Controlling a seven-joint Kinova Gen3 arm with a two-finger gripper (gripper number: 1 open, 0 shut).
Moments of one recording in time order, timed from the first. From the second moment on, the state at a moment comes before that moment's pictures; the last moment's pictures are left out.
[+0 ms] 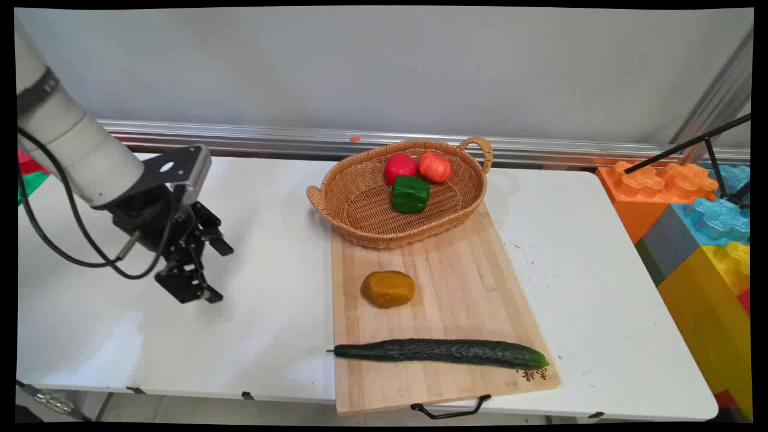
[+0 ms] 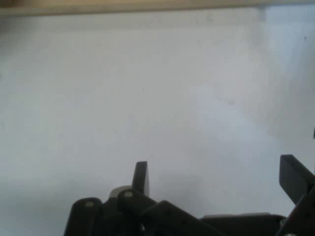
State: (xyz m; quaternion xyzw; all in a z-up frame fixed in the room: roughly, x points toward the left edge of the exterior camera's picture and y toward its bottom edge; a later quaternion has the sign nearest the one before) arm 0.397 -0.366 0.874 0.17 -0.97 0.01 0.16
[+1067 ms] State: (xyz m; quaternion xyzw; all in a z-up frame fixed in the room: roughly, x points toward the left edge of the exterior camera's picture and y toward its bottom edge) arm 0.204 -0.374 0.869 0.14 -0.95 0.00 0.28
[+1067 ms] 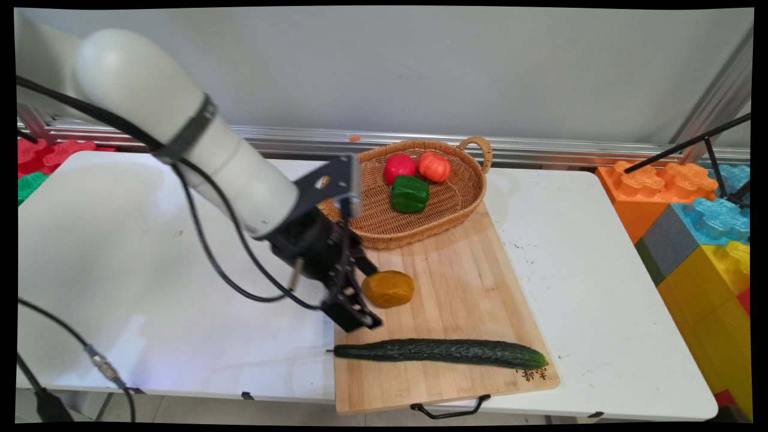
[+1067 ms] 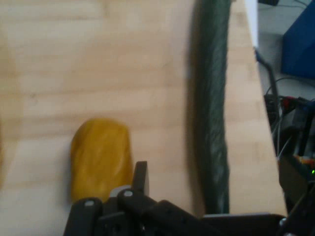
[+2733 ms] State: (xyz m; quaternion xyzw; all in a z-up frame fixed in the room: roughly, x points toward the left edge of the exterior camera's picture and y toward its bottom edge) arm 0.111 -0.387 0.738 0.07 -0.94 0.01 0.32
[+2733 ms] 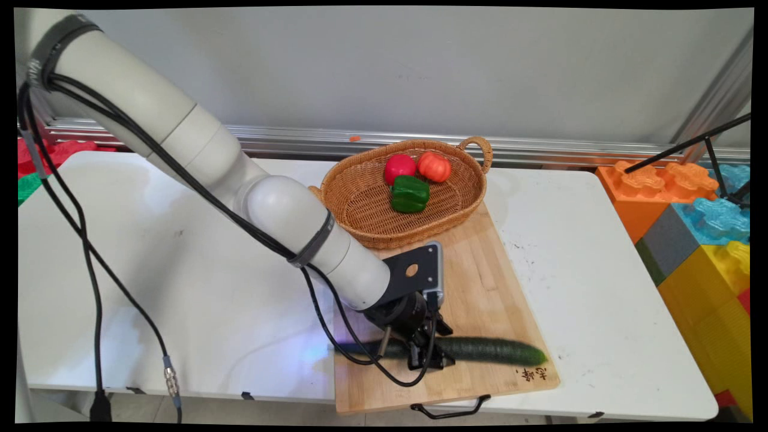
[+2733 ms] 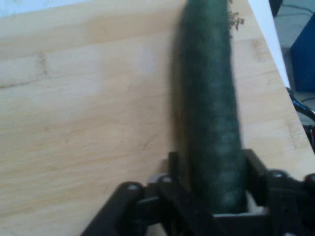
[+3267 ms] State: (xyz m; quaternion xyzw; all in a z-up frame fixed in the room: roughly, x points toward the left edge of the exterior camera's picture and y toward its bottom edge) arm 0.111 -0.392 0.781 0.09 -0.94 0.01 0.34
